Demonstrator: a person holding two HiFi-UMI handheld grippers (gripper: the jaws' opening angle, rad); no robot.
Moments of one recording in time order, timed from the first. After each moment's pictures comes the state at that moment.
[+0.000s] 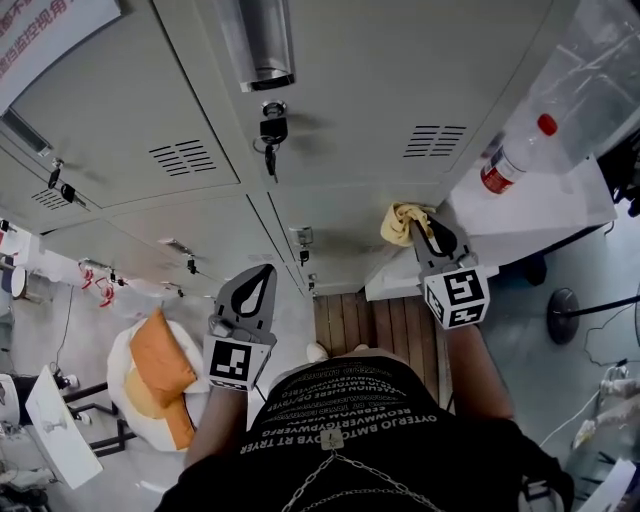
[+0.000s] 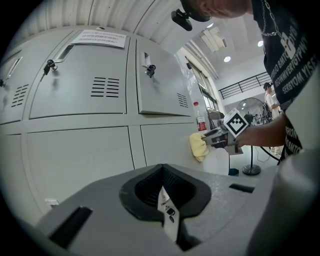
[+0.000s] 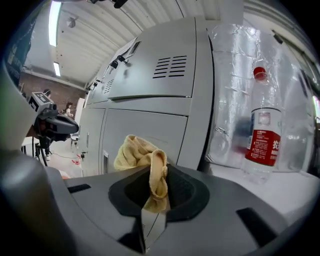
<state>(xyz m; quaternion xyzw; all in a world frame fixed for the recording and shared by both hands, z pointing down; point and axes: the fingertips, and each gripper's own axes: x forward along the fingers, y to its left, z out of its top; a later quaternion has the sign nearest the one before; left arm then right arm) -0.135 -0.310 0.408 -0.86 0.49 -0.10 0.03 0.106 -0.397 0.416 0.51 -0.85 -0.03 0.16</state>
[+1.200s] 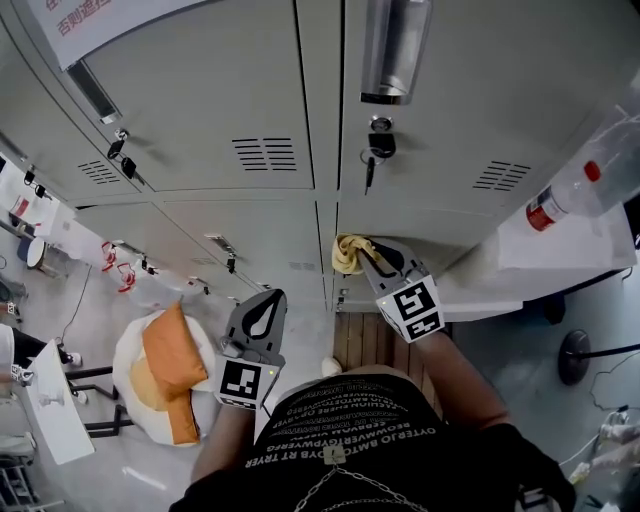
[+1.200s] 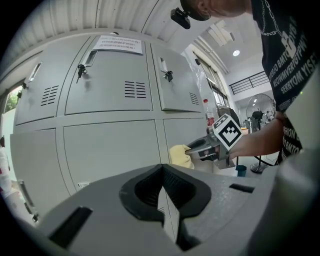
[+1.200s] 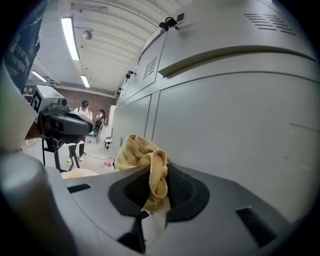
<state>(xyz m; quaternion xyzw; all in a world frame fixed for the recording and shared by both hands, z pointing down) -0.208 -0.278 0.424 -0.83 0.54 -0.11 0.01 -0.092 -0.387 0.460 0.33 -0.93 -0.03 0.17</state>
